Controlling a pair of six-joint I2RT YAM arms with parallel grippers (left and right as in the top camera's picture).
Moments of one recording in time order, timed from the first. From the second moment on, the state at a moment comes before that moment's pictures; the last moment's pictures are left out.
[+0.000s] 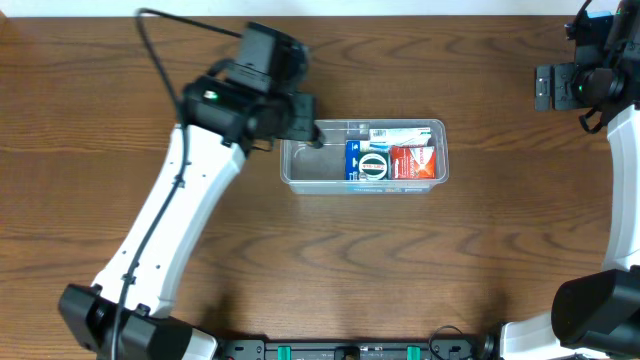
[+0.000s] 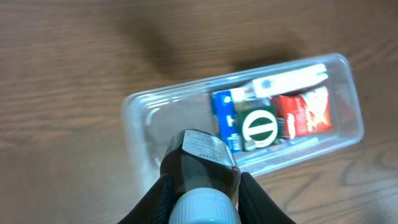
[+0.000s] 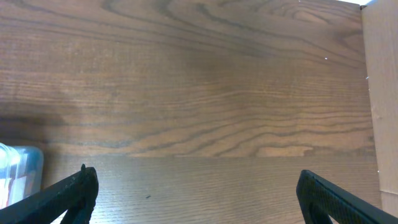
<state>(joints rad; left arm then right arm) -0.43 1.64 1.69 -1.07 0.11 -0.26 -0.22 1.68 1.70 -0.95 0.05 -0.27</state>
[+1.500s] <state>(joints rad) -0.52 2.02 1.69 -1.02 -0.01 -0.29 -0.22 1.68 1.70 -0.95 0.05 -0.27</state>
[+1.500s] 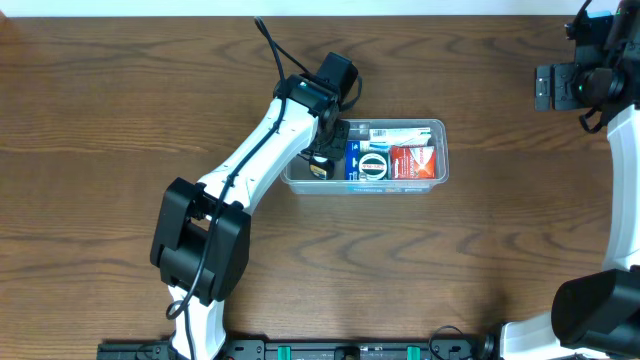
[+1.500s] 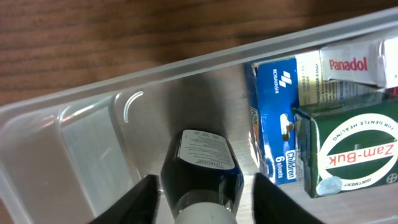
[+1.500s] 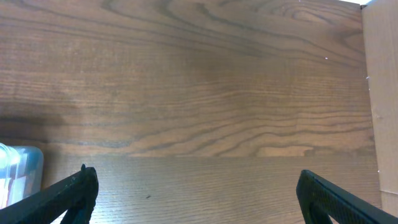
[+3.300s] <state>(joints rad) -0.41 1.11 1.60 -1.31 -0.18 -0.27 -0.22 1.68 1.70 -0.95 0.05 -0.27</state>
